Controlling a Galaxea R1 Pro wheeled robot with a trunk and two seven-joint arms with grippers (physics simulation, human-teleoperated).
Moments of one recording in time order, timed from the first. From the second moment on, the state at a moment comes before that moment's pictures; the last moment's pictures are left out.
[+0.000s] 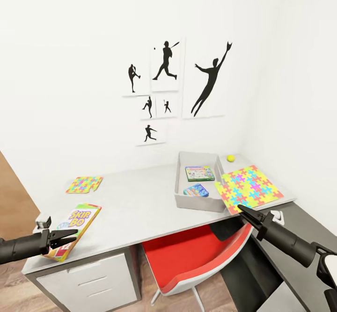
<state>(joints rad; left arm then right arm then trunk) -0.38 0.48 0.35 -1.04 0.04 1.03 -1.57 -0.17 -0.21 -0.33 -1.58 -1.38 1.04 0.27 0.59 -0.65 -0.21</state>
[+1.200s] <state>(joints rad) -0.38 0.49 0.35 -1.04 0.04 1.03 -1.57 -0.17 -0.21 -0.32 -1.58 -1.36 1.04 0.27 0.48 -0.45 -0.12</state>
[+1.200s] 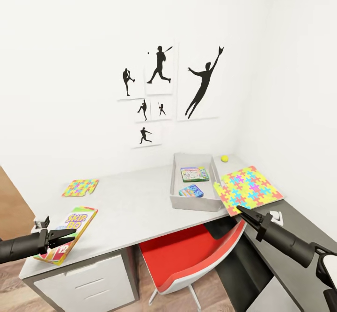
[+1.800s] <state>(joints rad) -0.37 0.49 0.36 -1.04 0.05 1.03 -1.57 -0.17 -0.21 -0.32 -1.58 -1.36 1.04 0.27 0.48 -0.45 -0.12</state>
